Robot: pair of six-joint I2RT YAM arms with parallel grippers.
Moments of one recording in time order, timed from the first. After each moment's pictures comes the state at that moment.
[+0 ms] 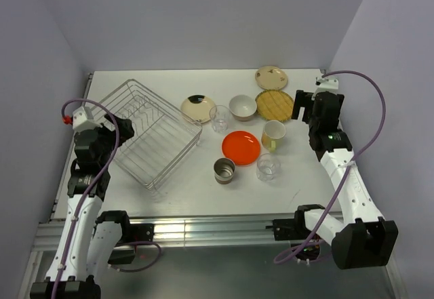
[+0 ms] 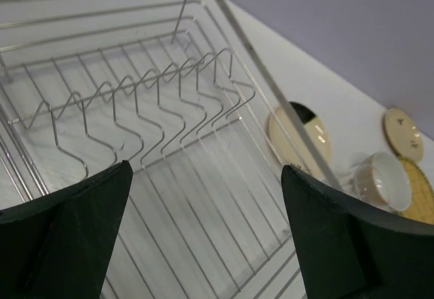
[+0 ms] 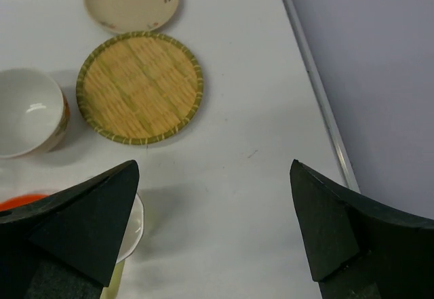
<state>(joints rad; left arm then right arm) 0.01 0.69 0.61 -0.21 -0.11 -0.55 0.03 1.04 0.89 -0.26 0.26 0.00</state>
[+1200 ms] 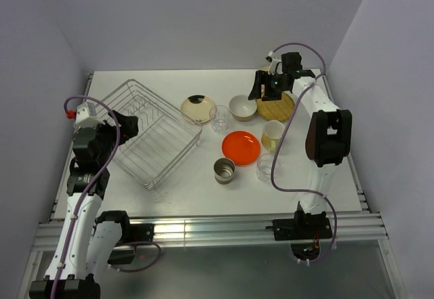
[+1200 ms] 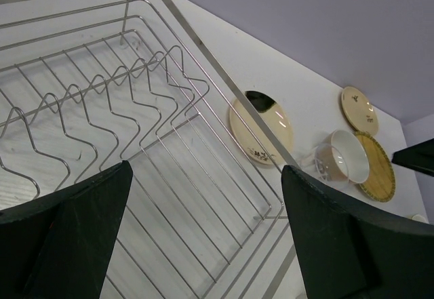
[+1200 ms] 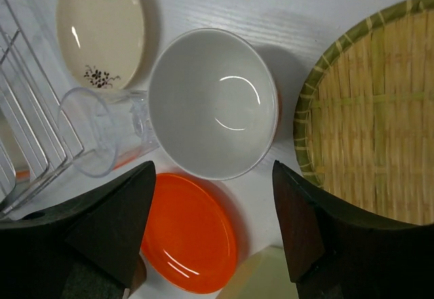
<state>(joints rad) 0.01 0.68 0.63 -0.15 0.04 -0.54 0.06 1.97 1.70 -0.62 -0.52 0.07</state>
